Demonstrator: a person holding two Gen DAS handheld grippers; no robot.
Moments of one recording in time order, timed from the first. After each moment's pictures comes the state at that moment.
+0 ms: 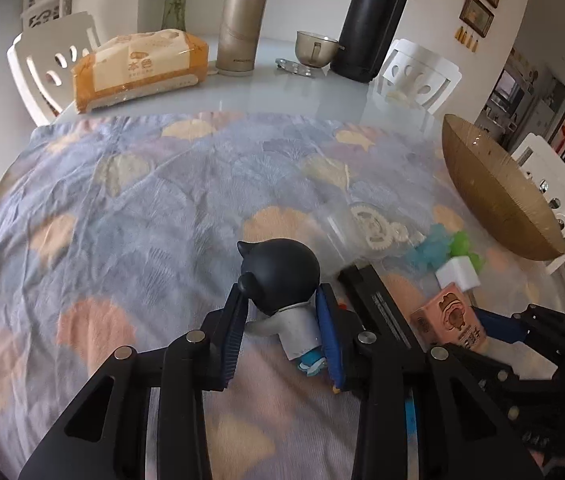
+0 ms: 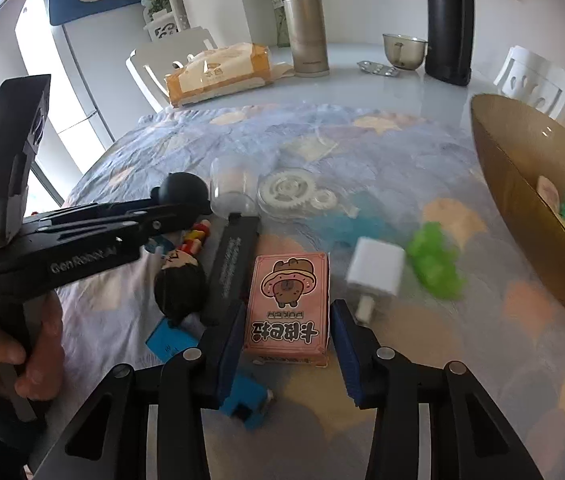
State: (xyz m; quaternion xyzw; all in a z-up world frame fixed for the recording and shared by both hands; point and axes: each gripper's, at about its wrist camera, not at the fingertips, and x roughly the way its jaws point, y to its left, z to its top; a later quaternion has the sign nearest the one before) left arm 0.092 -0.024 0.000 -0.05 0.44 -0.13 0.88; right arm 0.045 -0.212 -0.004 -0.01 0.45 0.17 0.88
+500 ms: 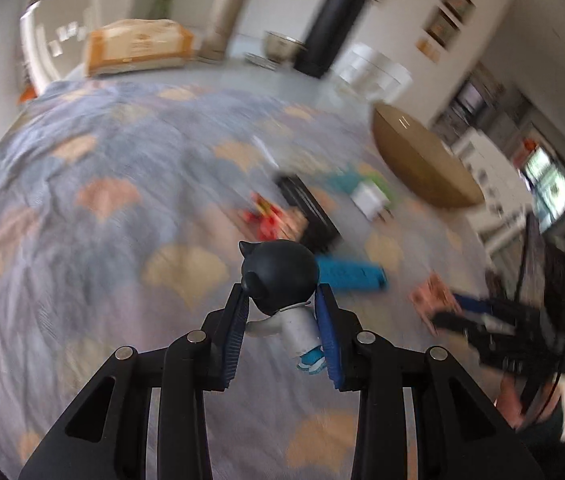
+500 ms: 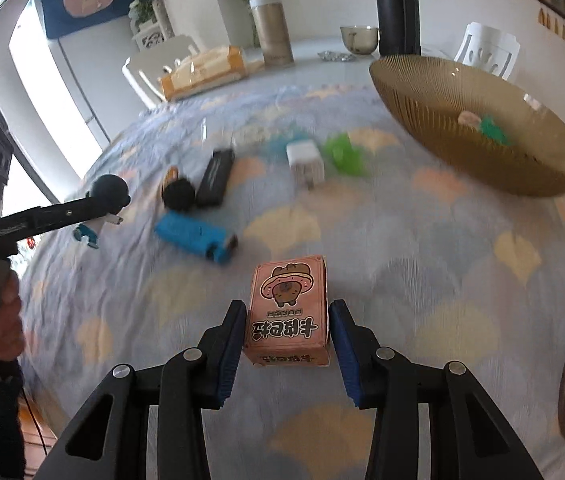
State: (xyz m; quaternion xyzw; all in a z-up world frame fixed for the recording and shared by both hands) left arm -0.009 -0.015 0.007 -0.08 0.45 -0.22 0.86; right arm -0.051 -0.271 -0.004 0.01 0.46 0.15 0.87
